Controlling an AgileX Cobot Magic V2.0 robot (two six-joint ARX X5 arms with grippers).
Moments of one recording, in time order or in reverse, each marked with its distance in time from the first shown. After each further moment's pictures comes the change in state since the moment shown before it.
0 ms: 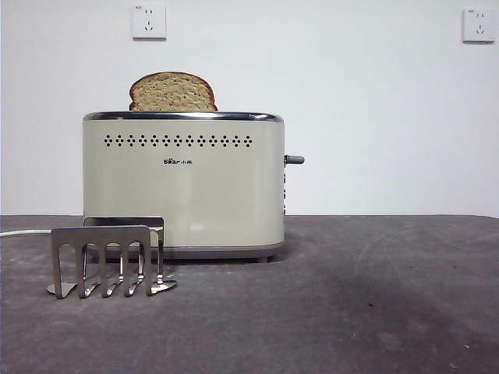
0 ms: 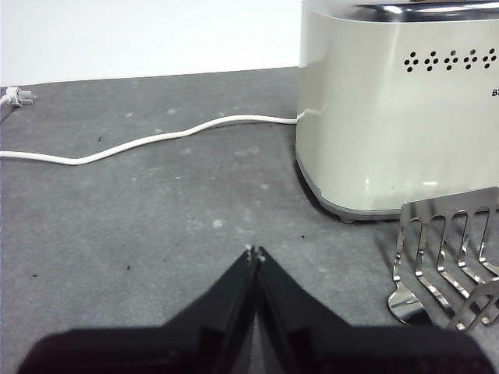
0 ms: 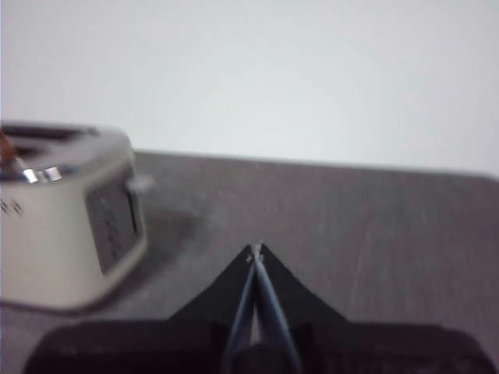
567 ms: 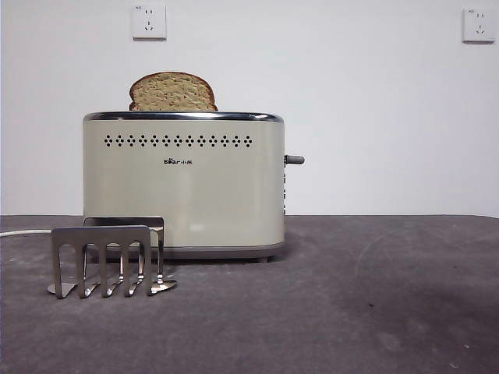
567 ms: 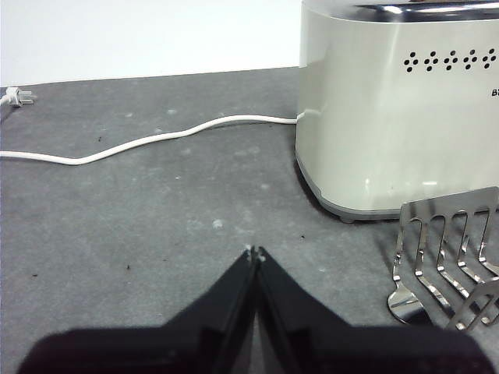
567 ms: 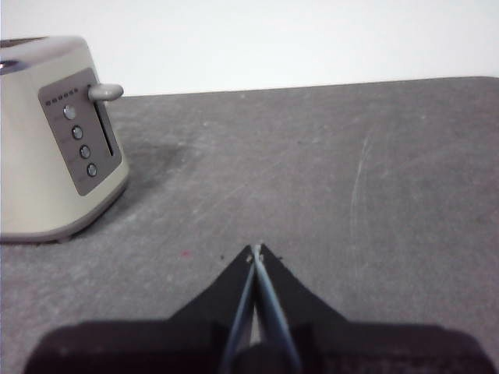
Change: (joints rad) left arm 0.000 0.000 0.000 0.000 0.000 0.000; right arm 0.000 -0.208 -0.248 -0.053 0.034 0.080
